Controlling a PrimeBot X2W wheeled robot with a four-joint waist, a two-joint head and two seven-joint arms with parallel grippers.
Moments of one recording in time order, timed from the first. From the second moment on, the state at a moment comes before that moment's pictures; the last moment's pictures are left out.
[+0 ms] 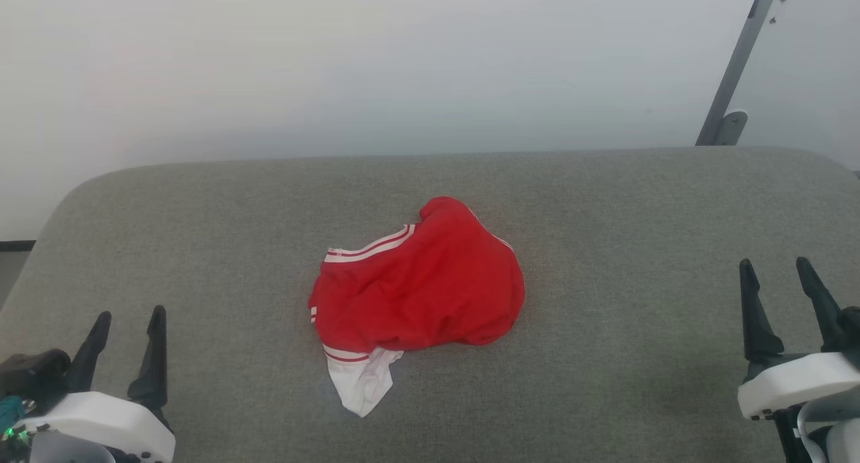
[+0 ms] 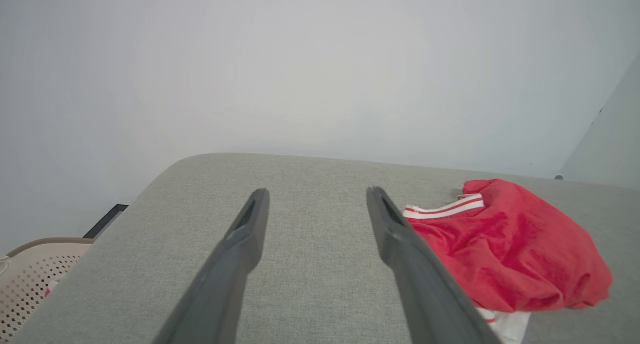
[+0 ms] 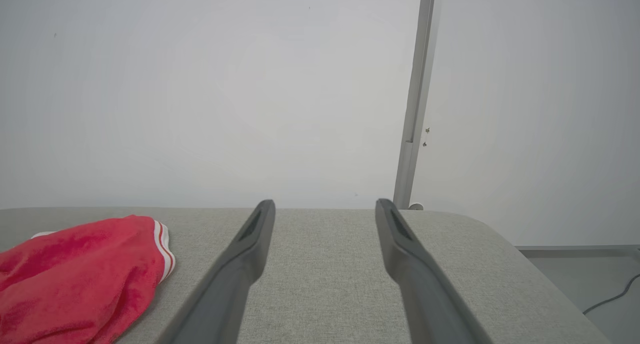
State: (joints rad) left arm 0.02 0.56 -0.16 0.07 -0.70 0.15 -0.17; right arm -0.10 -0.21 -0.13 0.24 0.22 0.13 -0.25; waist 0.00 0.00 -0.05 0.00
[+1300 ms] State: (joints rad) left arm -0.11 0.59 -0.35 -0.07 -0.86 0.10 0.29; right arm -0.20 -0.24 -0.05 0.22 0.24 0.13 -0.24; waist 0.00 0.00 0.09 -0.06
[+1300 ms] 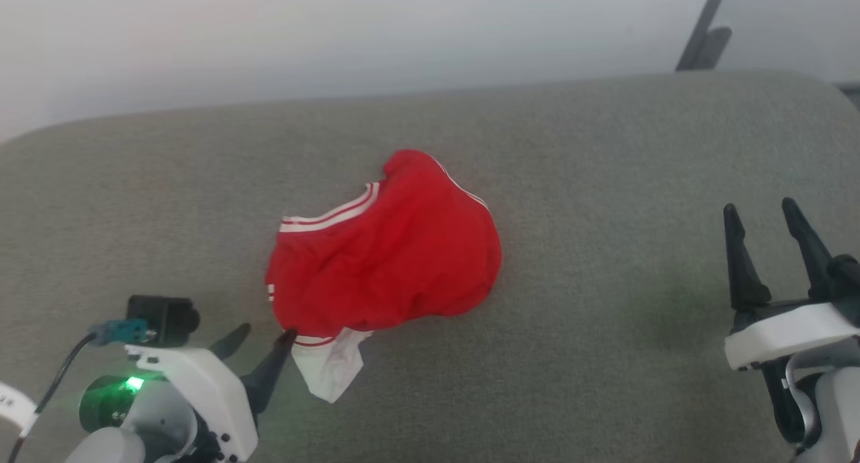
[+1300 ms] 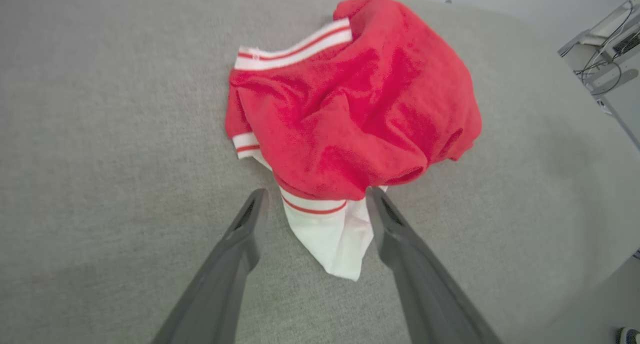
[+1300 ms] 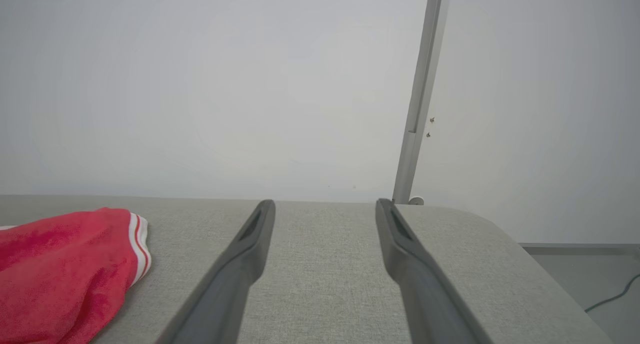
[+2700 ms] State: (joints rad) left arm -0.24 0.72 -0.39 0.15 -0.75 0.24 0.45; right arm -0.25 -0.22 -0.07 0.25 0.22 0.13 -0.26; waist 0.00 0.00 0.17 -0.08
